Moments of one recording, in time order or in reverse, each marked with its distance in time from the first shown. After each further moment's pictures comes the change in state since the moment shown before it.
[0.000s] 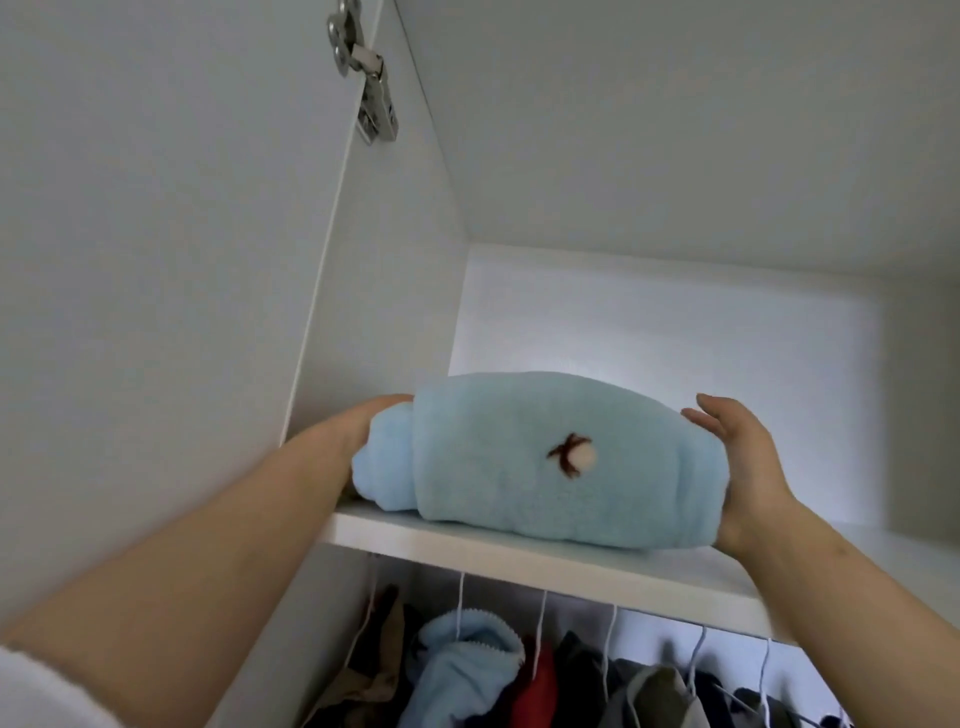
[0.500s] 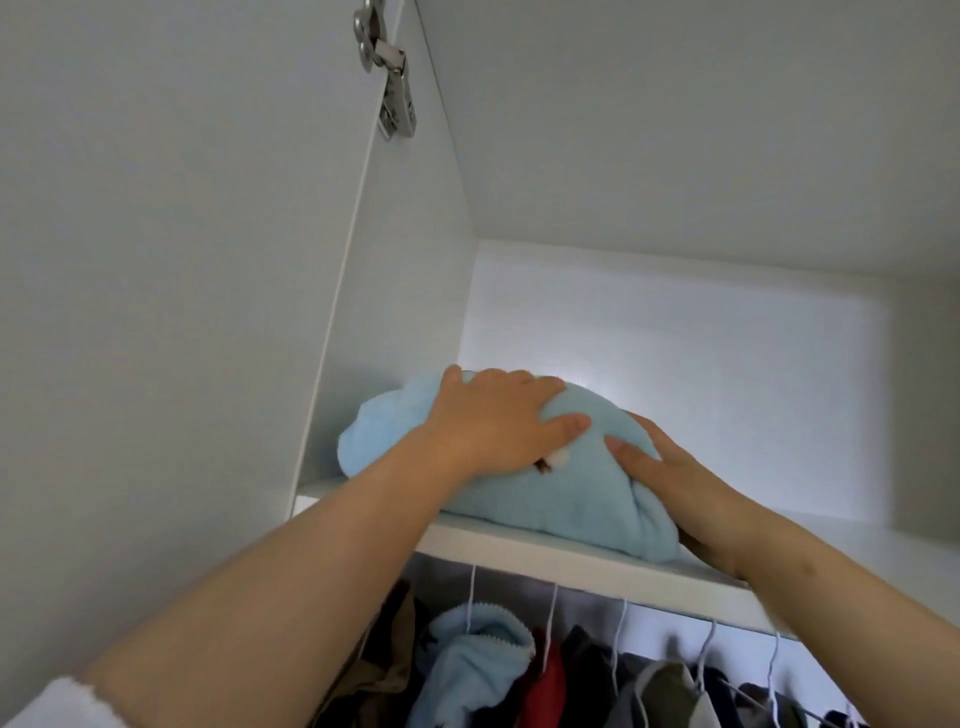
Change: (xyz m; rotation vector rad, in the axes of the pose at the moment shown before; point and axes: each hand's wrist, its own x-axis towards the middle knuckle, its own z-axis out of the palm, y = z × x) left_hand -0.038 0.031 0.050 1.432 -0.260 0.787; right_hand -0.007 0.024 0.020 -0.596 -0.267 -0.132
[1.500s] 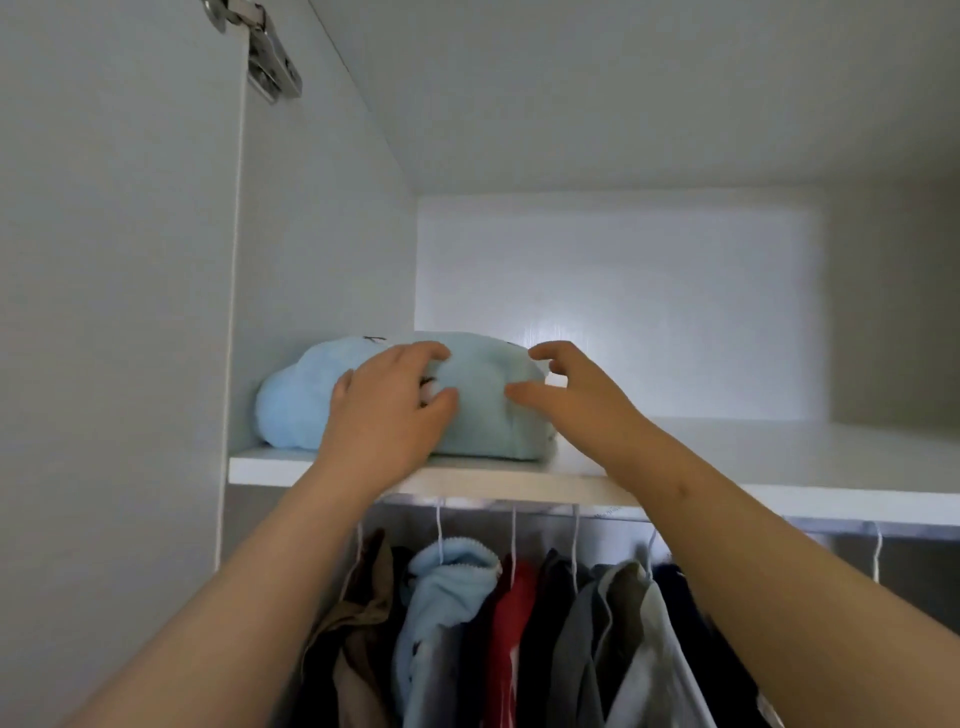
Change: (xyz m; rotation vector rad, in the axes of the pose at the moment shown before) left_hand -0.049 0.013 0.017 -0.312 0.351 -0.155; right_hand -0.020 -0.016 0.014 -0.247 0.215 -0.039
